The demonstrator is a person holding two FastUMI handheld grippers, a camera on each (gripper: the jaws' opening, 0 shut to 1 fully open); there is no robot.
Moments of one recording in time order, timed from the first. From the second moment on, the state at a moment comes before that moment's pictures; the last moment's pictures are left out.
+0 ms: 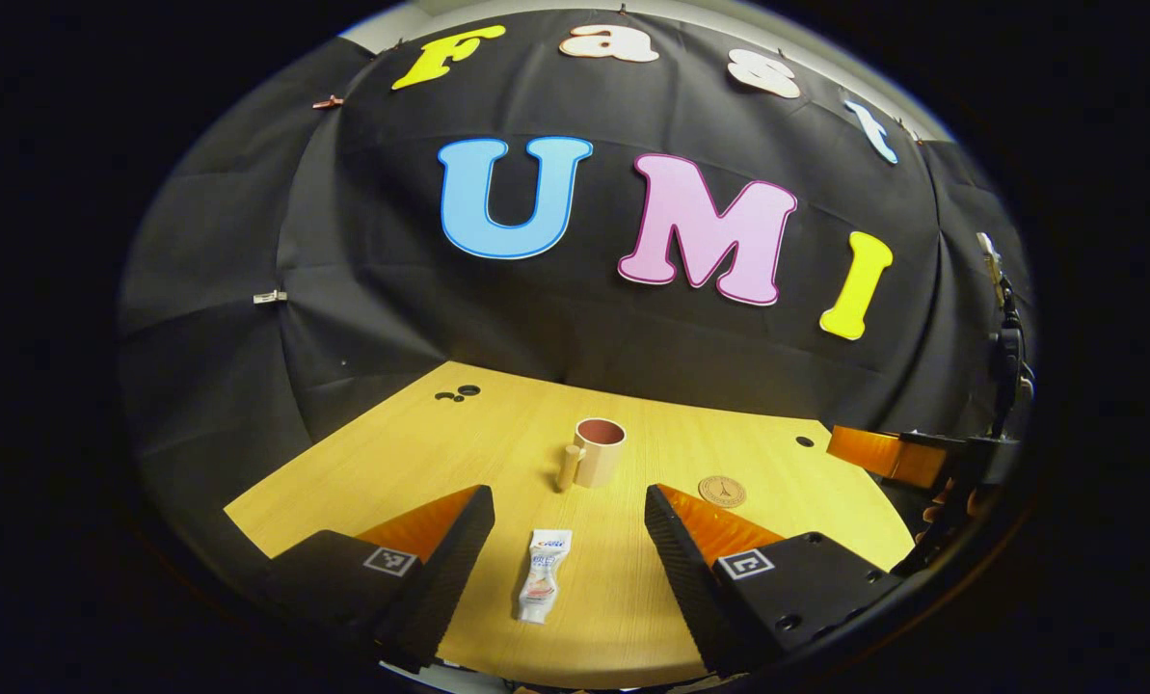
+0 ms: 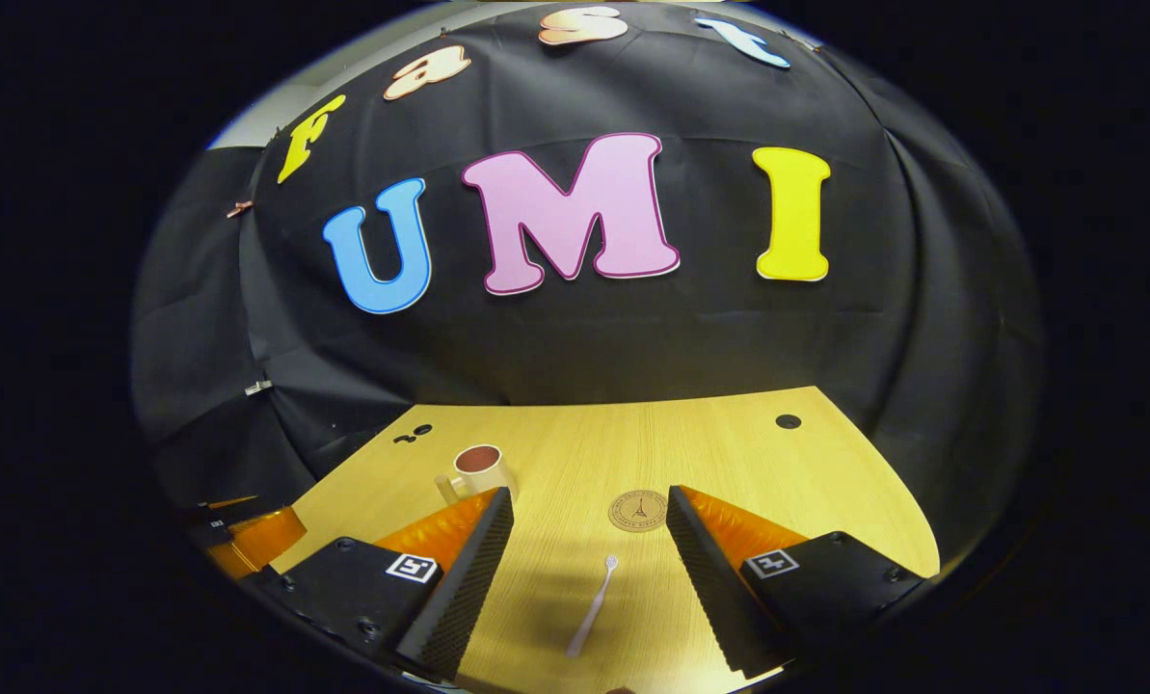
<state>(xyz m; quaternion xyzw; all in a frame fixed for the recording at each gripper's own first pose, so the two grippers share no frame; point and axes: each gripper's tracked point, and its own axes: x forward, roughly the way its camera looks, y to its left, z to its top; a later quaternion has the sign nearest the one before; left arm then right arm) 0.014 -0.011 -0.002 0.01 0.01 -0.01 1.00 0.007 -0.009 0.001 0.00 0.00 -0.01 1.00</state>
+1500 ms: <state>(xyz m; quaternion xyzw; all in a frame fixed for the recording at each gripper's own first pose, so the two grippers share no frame) 0.120 0.016 -0.117 0.05 0.18 -0.01 0.98 0.066 -0.042 -0.042 -0.01 0.08 -0.01 1.00</state>
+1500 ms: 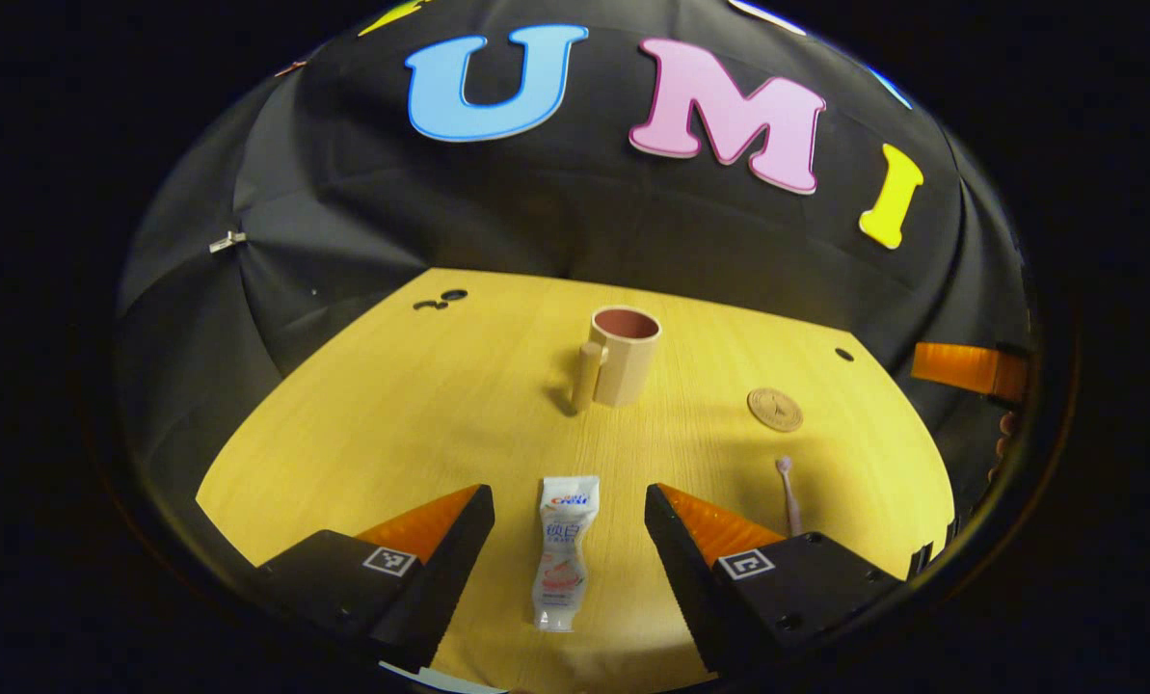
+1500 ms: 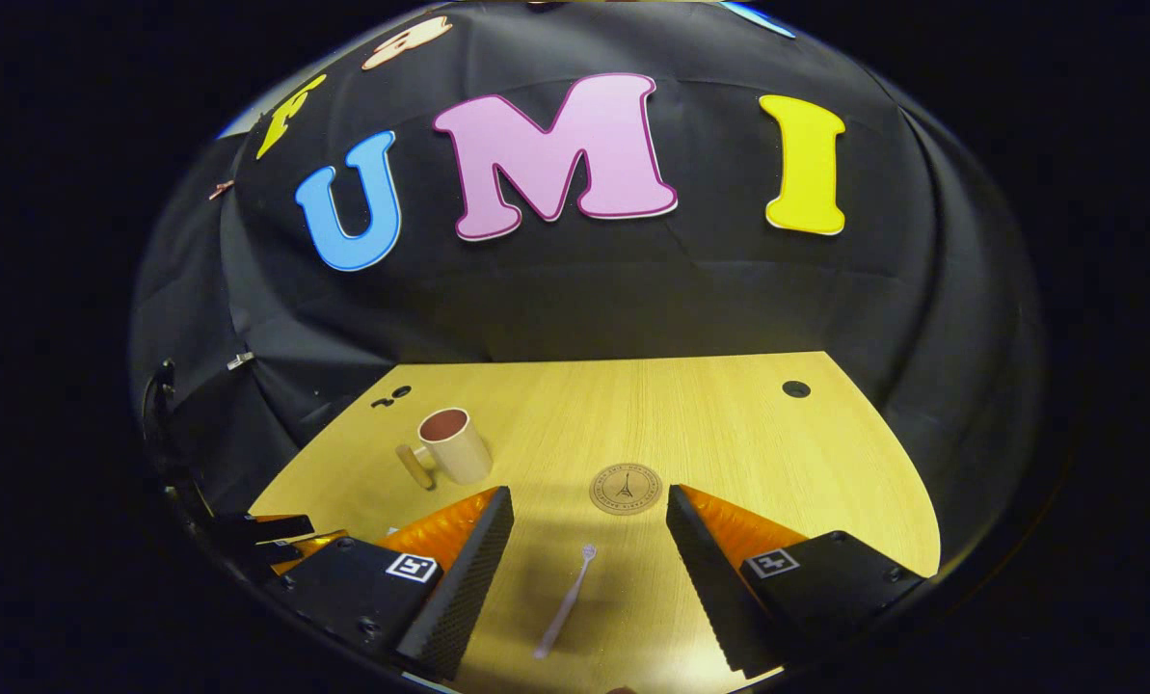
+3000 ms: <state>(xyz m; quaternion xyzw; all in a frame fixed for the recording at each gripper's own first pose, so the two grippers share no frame) 0.147 0.010 -0.207 0.13 0.29 -0.08 0.94 0.015 -0.019 -0.174 0.03 0.27 -0.03 0.96</state>
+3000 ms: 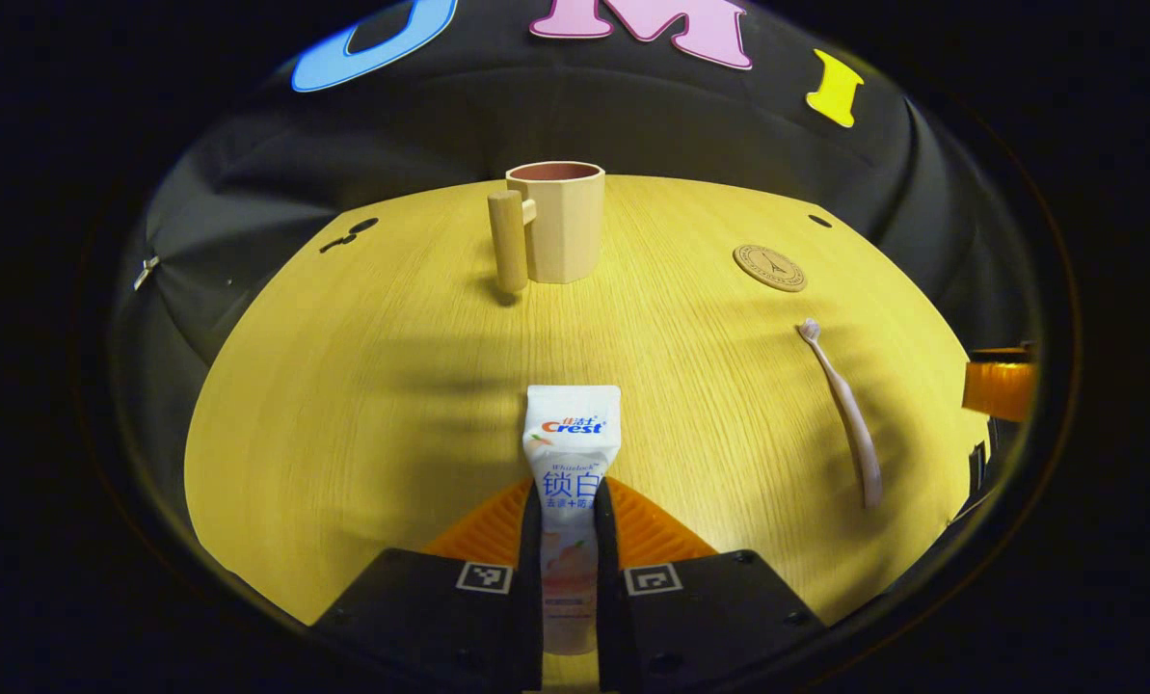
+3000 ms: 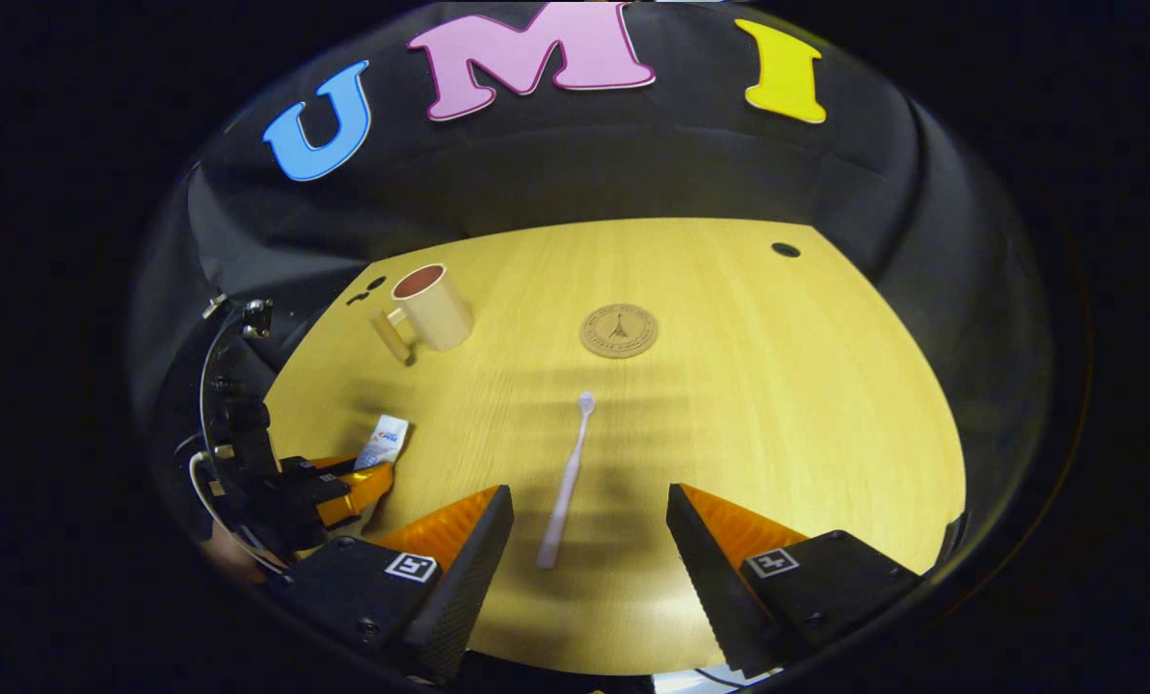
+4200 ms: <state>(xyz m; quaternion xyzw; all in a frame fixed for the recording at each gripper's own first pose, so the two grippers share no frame) 0.042 0.046 -0.126 0.09 0.21 -0.08 0.97 0.068 -0.026 -0.244 0.03 0.39 -0.11 0.91</state>
